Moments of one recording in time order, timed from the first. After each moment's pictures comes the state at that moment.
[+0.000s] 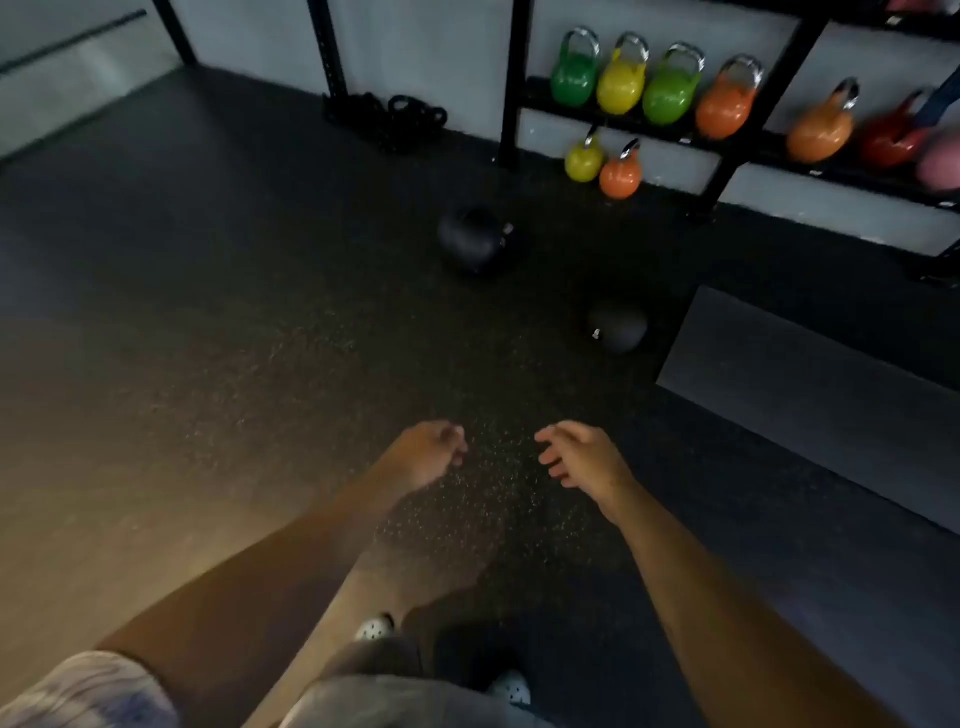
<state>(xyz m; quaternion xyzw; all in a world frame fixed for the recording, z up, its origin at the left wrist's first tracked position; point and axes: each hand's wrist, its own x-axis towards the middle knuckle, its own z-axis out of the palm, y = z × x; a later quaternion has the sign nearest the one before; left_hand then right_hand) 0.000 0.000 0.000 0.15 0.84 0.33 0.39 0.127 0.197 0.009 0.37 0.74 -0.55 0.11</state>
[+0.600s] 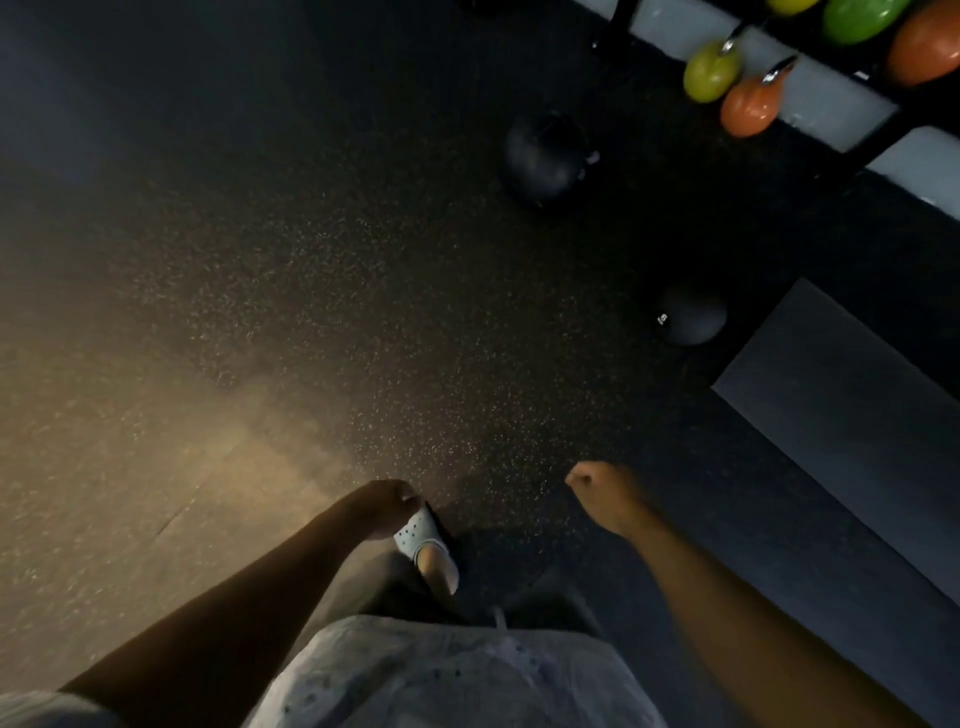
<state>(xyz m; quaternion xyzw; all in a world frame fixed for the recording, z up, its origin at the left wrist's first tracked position) -0.097 -0.036 -0.132 0.12 0.84 0.11 0.52 -0.004 0.270 -0.112 0.27 0.85 -0.27 0.36</state>
